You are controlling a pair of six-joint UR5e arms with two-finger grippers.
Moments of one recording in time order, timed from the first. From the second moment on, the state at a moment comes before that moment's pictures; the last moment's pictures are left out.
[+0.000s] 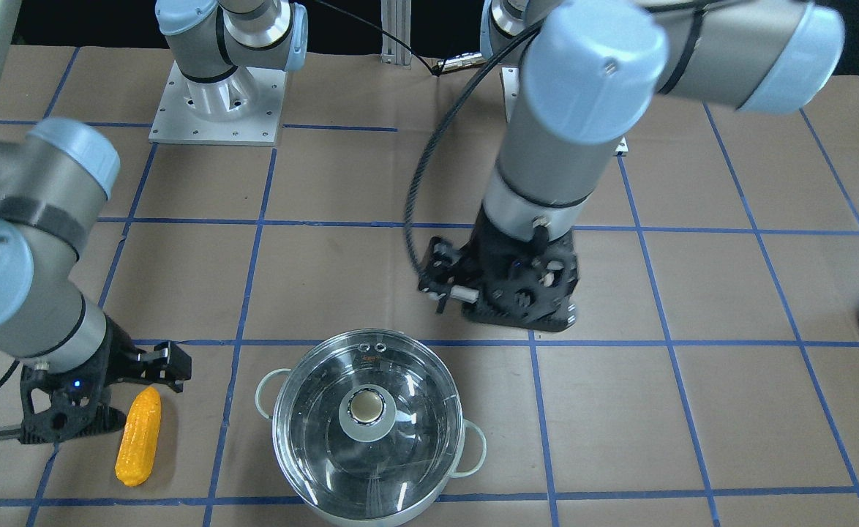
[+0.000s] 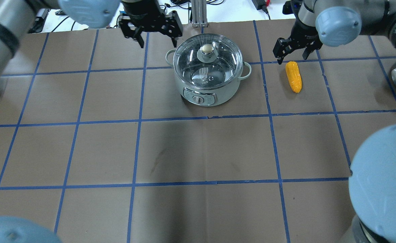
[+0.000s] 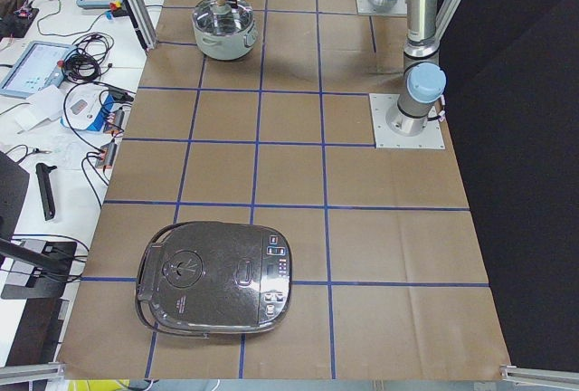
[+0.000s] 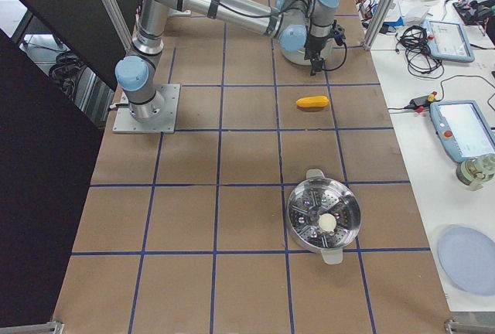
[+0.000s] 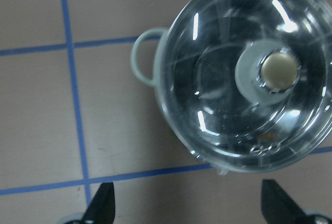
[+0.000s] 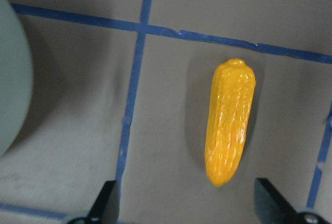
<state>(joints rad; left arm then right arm) -1.80 -2.03 -1.15 -1.43 1.52 -0.15 1.46 -1.05 1.43 -1.98 -1.56 -0.29</state>
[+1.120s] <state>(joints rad) -1.91 -2.28 -1.02 -1.23 1.53 -0.36 1.39 -1.00 1.51 -2.14 -1.57 -0.33</state>
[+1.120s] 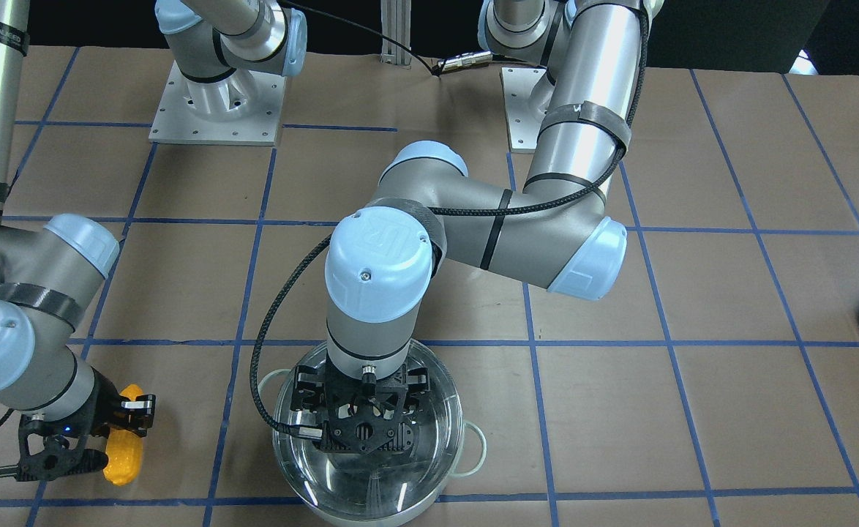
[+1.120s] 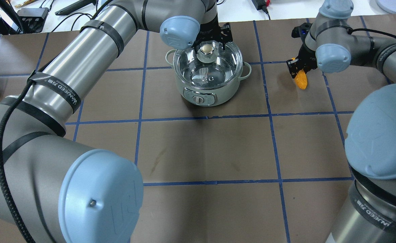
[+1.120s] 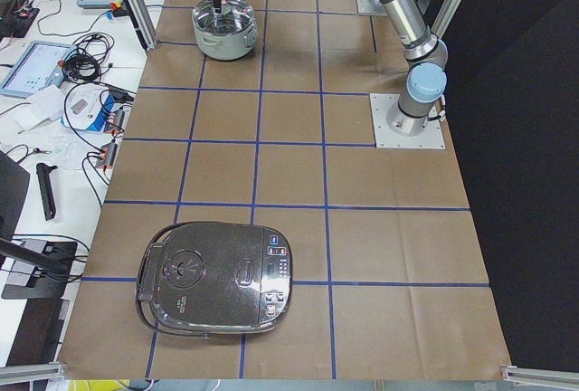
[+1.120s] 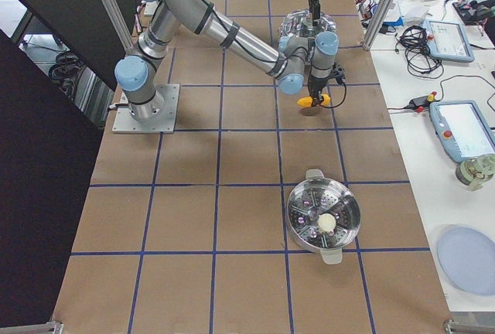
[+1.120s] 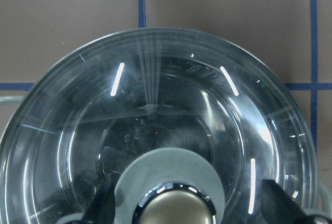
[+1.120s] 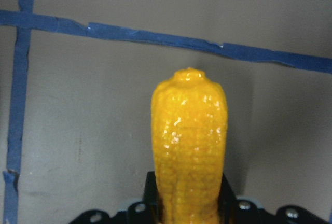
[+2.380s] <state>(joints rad) -1.91 -2.26 -1.02 -1.27 1.53 -0.36 1.40 -1.28 1.52 -1.79 -1.56 -0.32</state>
